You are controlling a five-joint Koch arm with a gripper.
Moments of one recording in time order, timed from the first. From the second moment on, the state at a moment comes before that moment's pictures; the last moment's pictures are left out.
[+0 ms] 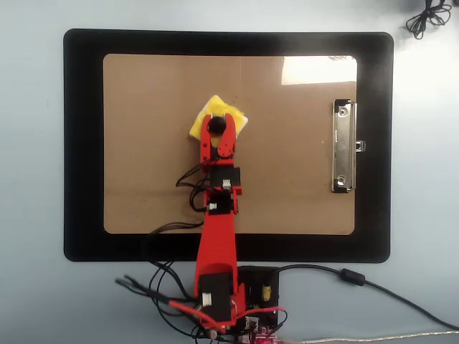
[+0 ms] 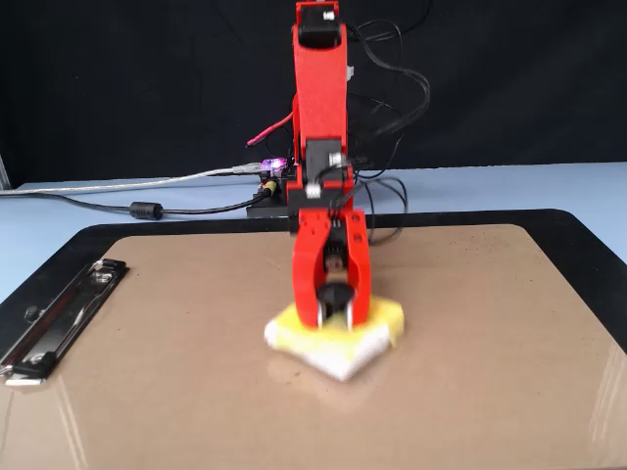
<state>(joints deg) -5.9 74.5 131.2 -29.3 -89.2</state>
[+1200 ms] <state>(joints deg) -45.8 113.6 127.0 17.9 -101.2</state>
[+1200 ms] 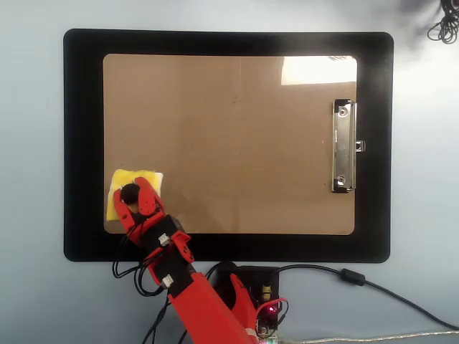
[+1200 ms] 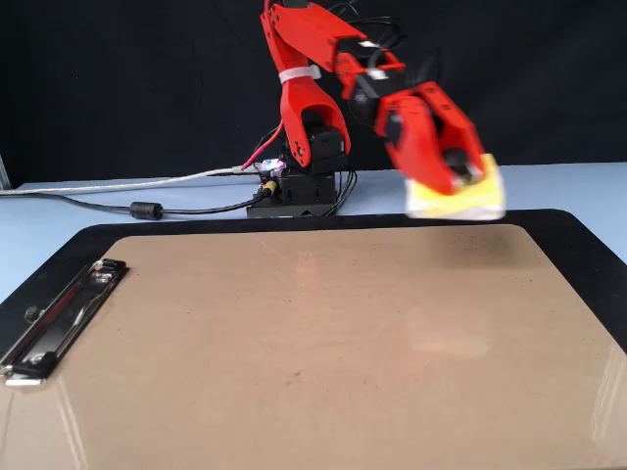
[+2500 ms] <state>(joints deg) -15.3 128.8 116.7 103.4 -90.7</state>
